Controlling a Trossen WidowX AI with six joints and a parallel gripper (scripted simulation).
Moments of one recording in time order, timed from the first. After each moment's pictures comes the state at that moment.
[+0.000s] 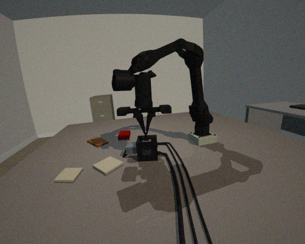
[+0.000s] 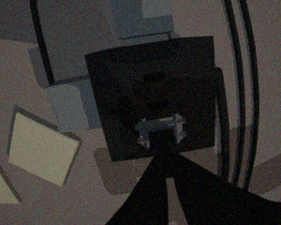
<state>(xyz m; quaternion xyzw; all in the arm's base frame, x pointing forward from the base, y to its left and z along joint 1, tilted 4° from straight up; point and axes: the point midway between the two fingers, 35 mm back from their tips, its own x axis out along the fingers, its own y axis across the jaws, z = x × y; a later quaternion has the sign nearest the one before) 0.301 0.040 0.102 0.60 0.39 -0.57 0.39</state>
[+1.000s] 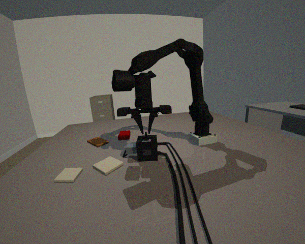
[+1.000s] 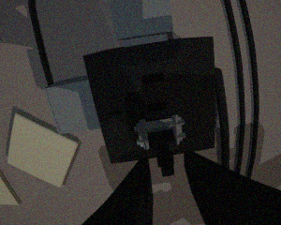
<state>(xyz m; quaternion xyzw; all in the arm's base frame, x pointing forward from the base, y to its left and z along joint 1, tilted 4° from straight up) 0.301 0.040 0.102 0.60 0.39 -0.57 0.39</state>
